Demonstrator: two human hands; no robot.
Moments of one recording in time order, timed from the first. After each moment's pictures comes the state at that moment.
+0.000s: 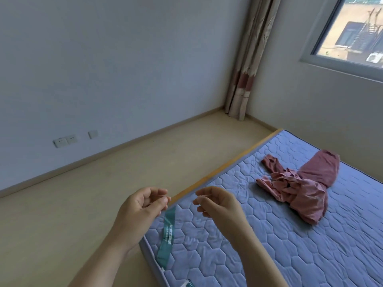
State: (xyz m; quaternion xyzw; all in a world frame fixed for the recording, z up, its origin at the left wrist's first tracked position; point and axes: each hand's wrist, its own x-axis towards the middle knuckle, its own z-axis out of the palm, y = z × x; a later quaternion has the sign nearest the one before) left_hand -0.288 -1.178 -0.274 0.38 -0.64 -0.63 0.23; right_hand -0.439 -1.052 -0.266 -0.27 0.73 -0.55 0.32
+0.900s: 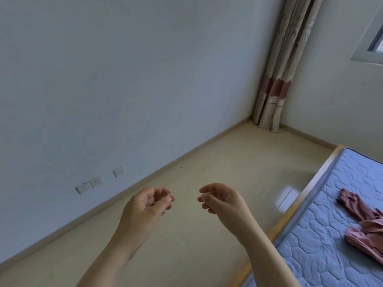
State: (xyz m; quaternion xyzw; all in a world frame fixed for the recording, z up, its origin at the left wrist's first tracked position) left_hand -0.346 -1.632 -0.238 0.40 -0.69 -0.57 0.22; right_hand -0.505 -1.517 -0.256 -0.27 0.72 -0.55 0.32
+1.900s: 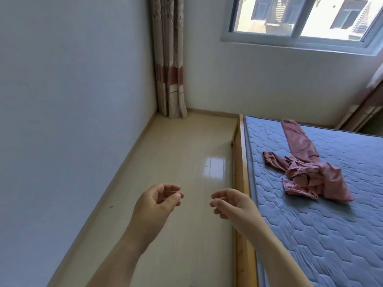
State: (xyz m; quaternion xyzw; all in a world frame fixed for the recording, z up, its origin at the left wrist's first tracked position) left_hand -0.637 -1.873 -0.266 0.15 -0.75 -0.65 -0.01; right_hand -0.673 -1.670 -0.283 0.01 0.81 -0.57 0.13
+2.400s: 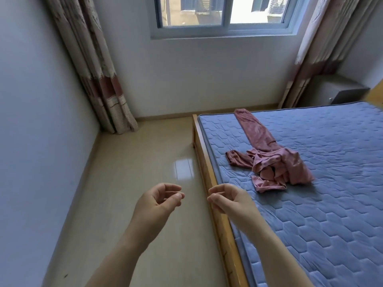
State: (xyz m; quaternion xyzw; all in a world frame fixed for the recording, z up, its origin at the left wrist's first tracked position) left_hand -0.879 -1.781 -0.267 0.01 -0.77 -0.63 -0.13; right_hand -0.855 -1.581 -0.287 0.14 0.76 -0.63 0.03
